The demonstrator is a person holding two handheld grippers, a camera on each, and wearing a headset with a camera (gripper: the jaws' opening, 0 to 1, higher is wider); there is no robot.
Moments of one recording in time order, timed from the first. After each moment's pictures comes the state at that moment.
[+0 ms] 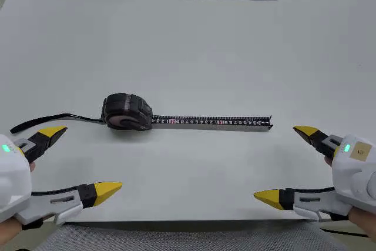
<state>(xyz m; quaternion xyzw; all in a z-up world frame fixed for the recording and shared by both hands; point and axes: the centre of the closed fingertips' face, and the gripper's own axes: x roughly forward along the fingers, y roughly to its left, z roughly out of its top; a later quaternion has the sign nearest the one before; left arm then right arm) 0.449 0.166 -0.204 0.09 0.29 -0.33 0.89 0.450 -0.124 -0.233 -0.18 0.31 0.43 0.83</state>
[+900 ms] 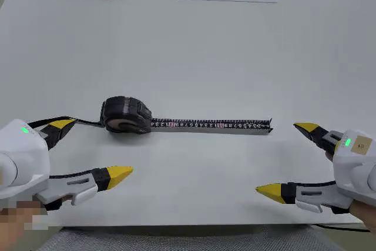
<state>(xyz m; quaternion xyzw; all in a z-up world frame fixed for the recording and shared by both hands) 0.478 0.158 -0.209 0.06 0.31 -0.30 0.90 0.467 -0.130 -0.233 -0.19 0.31 0.43 0.83</state>
